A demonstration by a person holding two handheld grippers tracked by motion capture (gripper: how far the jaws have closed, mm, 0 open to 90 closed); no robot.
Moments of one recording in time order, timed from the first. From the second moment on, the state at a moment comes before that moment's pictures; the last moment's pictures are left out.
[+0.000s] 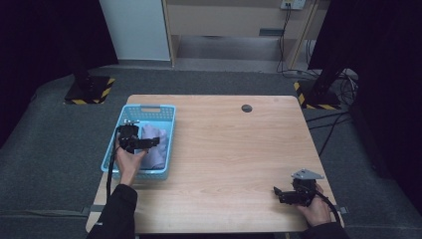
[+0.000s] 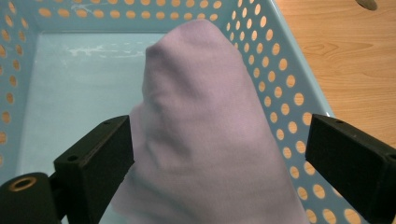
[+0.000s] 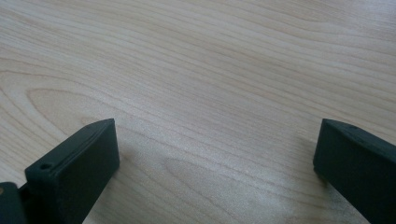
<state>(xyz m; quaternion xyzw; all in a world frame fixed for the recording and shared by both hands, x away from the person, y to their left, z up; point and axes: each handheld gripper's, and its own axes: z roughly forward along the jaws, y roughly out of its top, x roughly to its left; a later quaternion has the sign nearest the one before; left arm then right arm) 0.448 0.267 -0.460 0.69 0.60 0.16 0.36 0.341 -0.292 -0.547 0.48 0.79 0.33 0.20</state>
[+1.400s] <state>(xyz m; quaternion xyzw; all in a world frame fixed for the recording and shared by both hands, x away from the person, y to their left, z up) 0.472 0.258 -0.477 0.70 0.62 0.18 0.29 0.341 -0.292 -0.547 0.48 0.79 0.33 0.20</state>
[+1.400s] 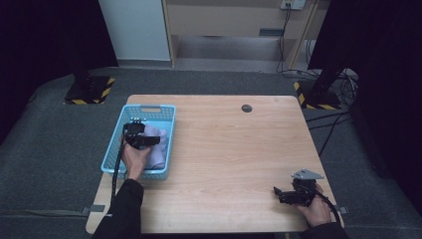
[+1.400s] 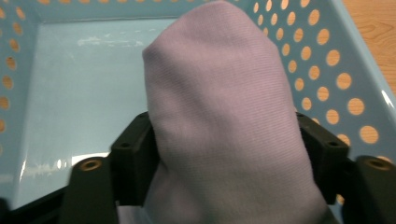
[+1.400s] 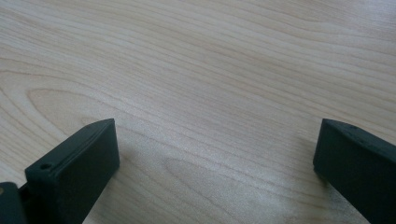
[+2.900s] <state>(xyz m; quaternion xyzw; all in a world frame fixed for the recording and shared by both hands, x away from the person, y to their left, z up) 0.437 0.268 -0.423 0.67 0.61 0.18 0.39 0.341 -0.292 -0.547 0.48 0.79 0.33 0.20</state>
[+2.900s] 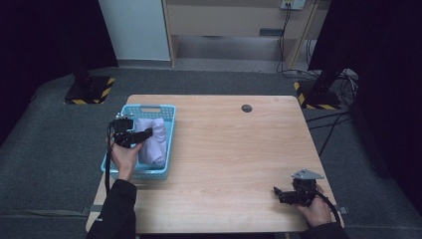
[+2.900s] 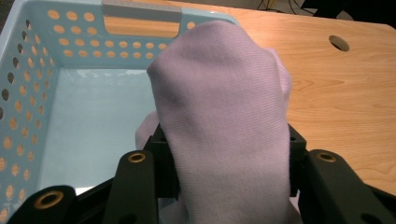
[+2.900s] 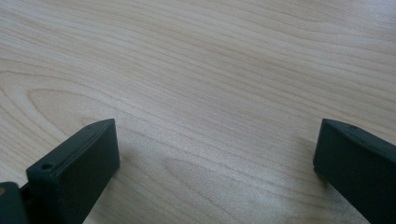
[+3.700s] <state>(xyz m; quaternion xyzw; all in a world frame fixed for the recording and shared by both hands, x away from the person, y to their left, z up) 0.415 0.270 -0.397 0.66 0.59 0.18 0.43 0.341 -0.292 -0.547 0.48 0.79 0.33 0.20</state>
